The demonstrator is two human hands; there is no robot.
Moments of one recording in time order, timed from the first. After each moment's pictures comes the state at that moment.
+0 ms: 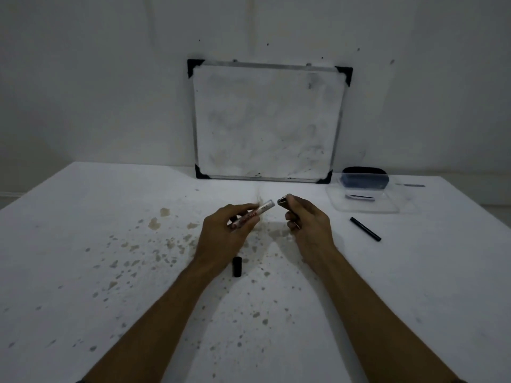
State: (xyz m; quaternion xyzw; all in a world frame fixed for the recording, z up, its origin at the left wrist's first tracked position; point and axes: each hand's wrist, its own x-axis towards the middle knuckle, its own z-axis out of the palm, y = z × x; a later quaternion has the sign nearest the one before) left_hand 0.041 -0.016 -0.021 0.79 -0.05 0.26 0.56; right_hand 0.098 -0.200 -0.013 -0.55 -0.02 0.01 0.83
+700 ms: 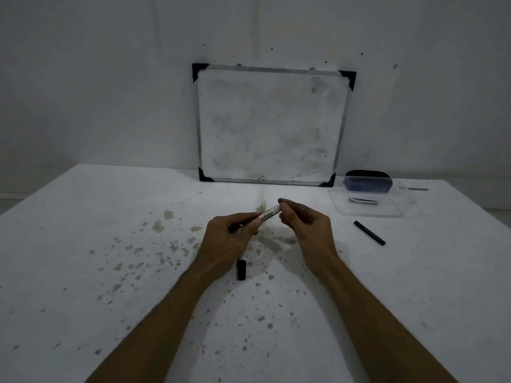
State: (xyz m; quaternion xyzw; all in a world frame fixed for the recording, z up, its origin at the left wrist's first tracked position) left_hand 0.034 -0.011 -0.014 0.79 -0.07 0.21 0.57; right_hand 0.080 -0.195 -0.006 -0.64 -0.11 -0.03 0.76
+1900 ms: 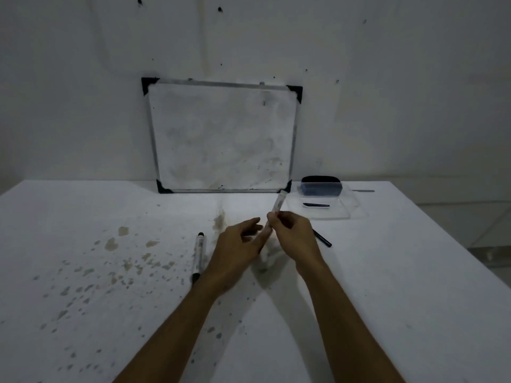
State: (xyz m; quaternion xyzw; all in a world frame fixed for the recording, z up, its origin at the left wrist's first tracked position) left_hand 0.053 -0.115 0.003 0.82 -0.01 0.07 0.57; right_hand 0.086 -0.256 0.024 -0.80 0.02 -0.04 0.60
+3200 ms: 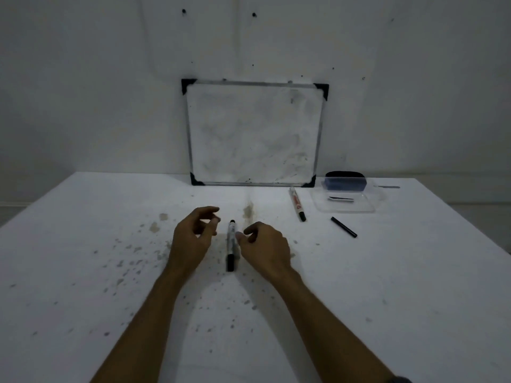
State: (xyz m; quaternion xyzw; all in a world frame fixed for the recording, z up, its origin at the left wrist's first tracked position) left_hand 0.007 0.022 -0.004 0.82 0.00 0.27 0.51; right_hand 0.030 -0.150 0.002 -0.93 -0.07 -0.04 0.37
